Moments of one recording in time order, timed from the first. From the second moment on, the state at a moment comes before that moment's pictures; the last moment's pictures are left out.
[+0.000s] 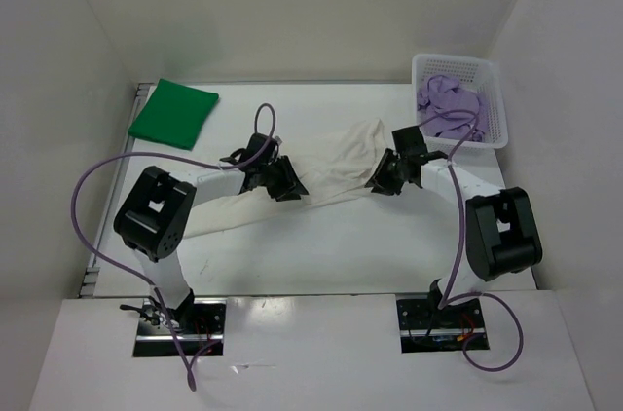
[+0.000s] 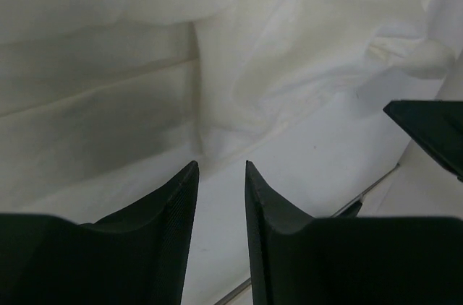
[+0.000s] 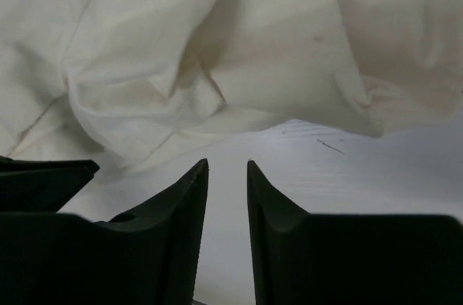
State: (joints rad) left arm -0.47 1.78 1.02 -0.11 0.37 -0.90; right arm 0.22 1.55 0.93 -0.36 -0.17 0.77
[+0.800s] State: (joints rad) left arm -0.47 1.88 1.03 -0.03 0.37 -0.94; right arm 0.24 1.68 0.94 -0.26 -0.19 0.82
